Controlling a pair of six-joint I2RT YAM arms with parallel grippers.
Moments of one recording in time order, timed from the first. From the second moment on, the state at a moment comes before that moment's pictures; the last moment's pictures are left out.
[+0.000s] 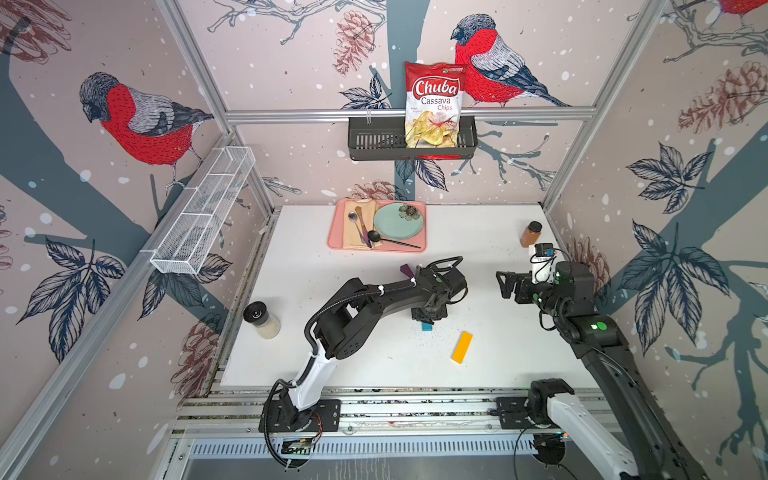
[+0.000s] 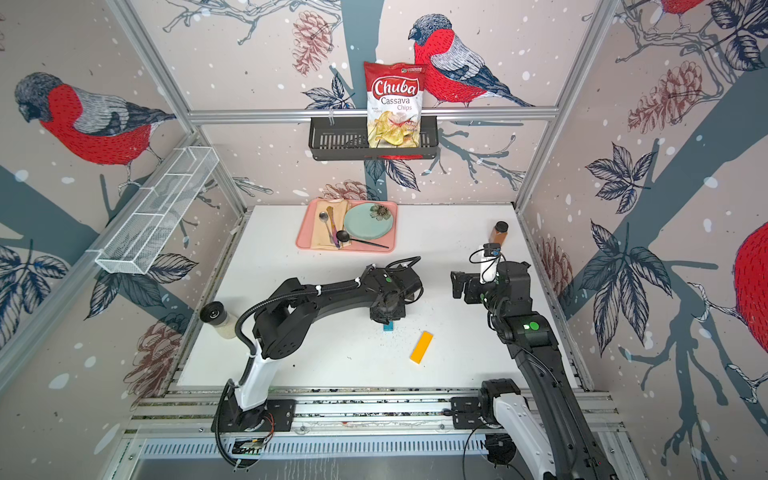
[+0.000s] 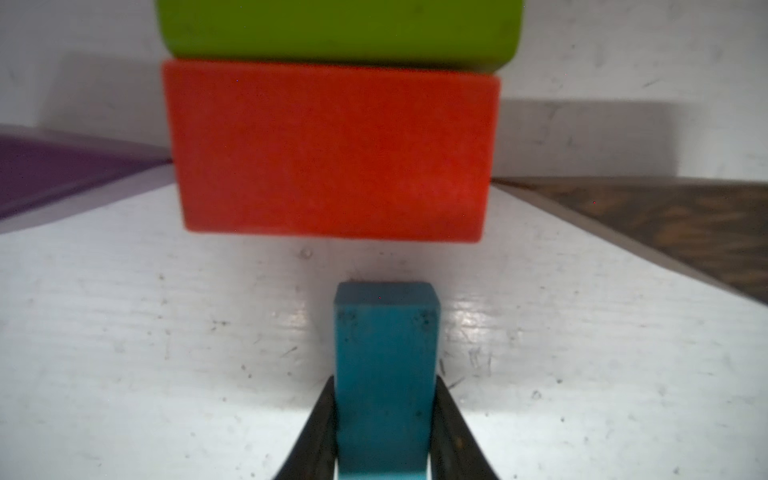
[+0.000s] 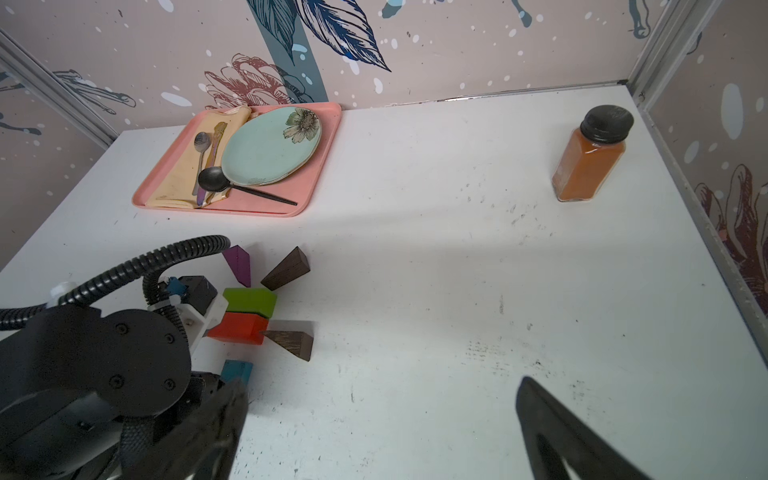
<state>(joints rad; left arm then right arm) -0.98 2.16 1.62 -0.88 -0.15 -1.02 0.15 0.76 0.75 -0.53 -0.15 0.10</state>
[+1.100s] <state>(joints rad) -0.95 2.16 1.63 -0.88 -0.16 -0.99 0.15 0.75 0.75 -0.53 -0.14 0.10</state>
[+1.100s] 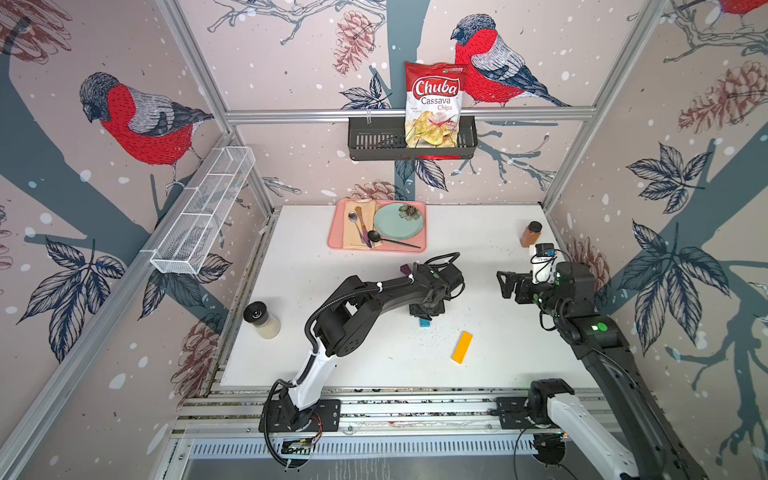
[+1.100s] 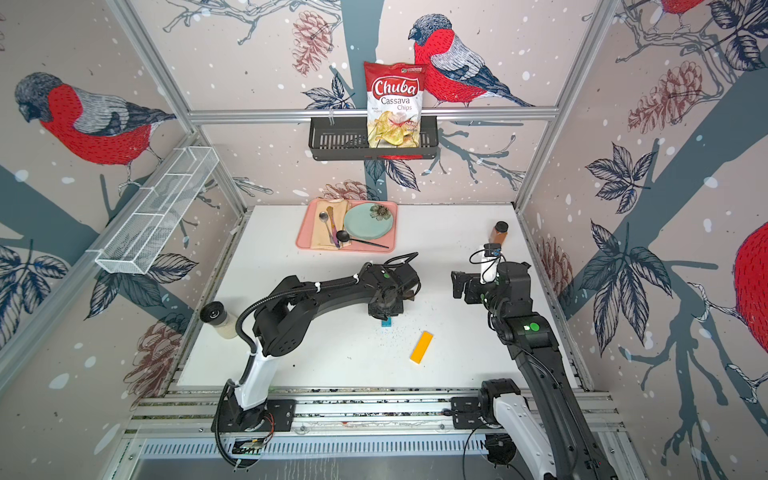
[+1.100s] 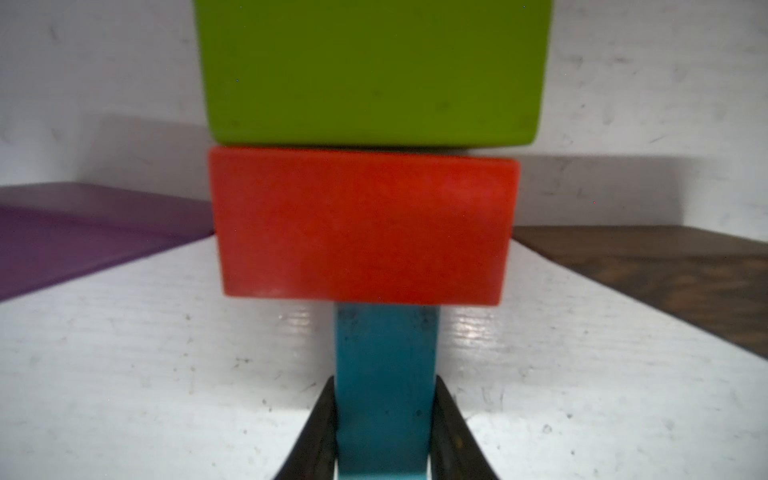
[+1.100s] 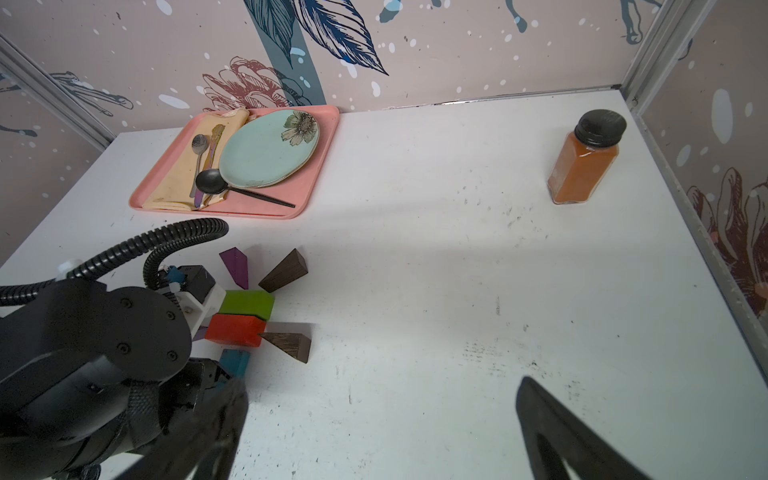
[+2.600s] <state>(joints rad) -0.94 2.18 1.65 -0.89 -0.18 -0.97 0.16 0.74 0.74 -0.52 -0.16 0.10</state>
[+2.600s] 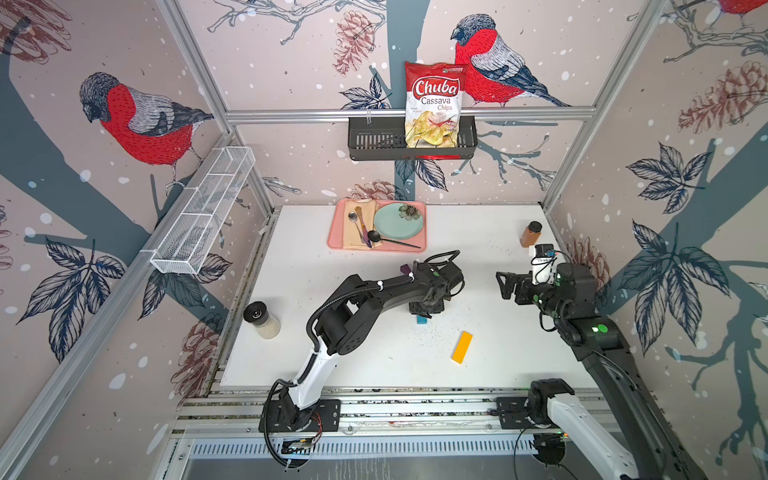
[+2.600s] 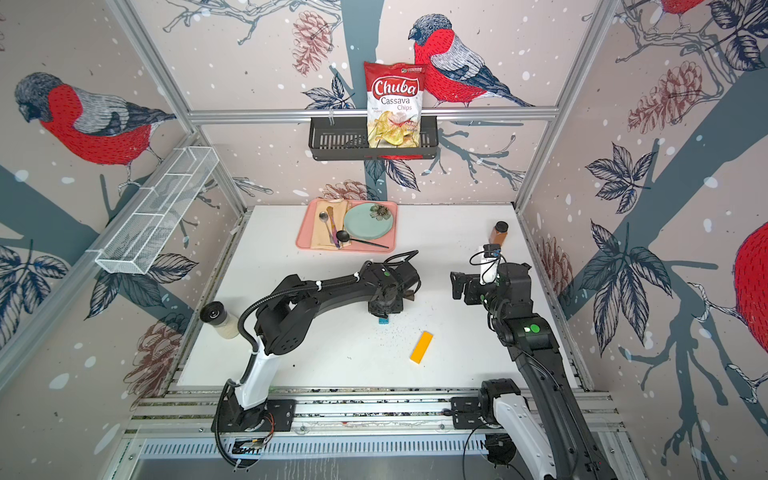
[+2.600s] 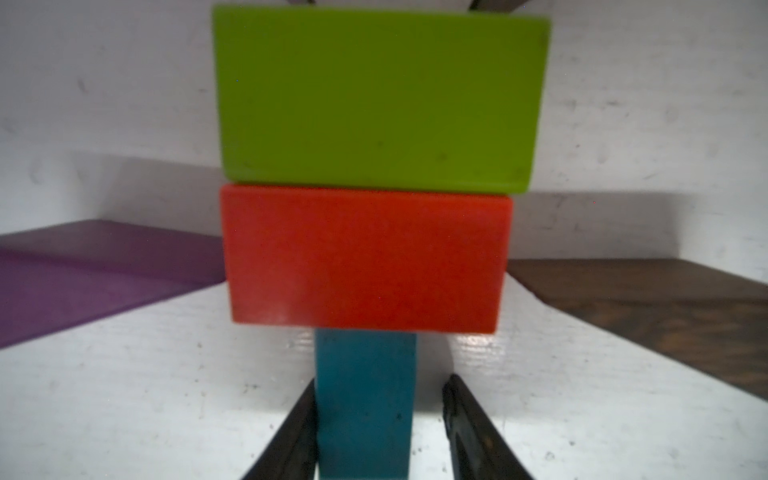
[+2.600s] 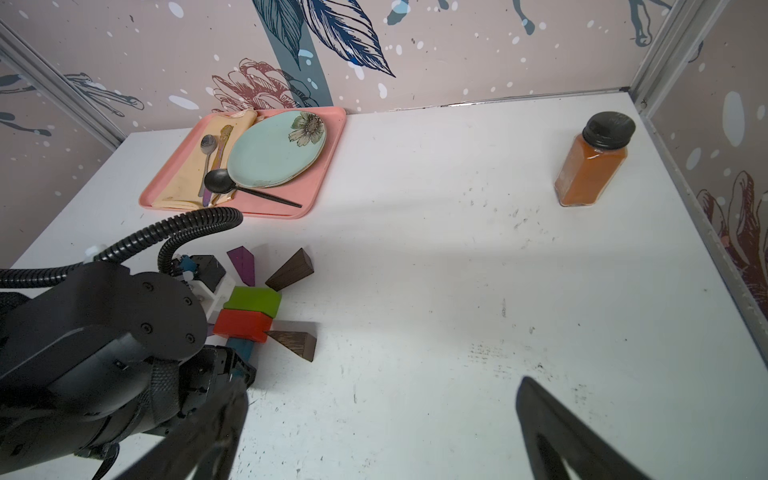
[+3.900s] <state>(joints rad) -0.99 2.17 1.60 -0.81 -0.27 -1.03 0.17 0.70 0.74 -0.52 -0.16 0.10</state>
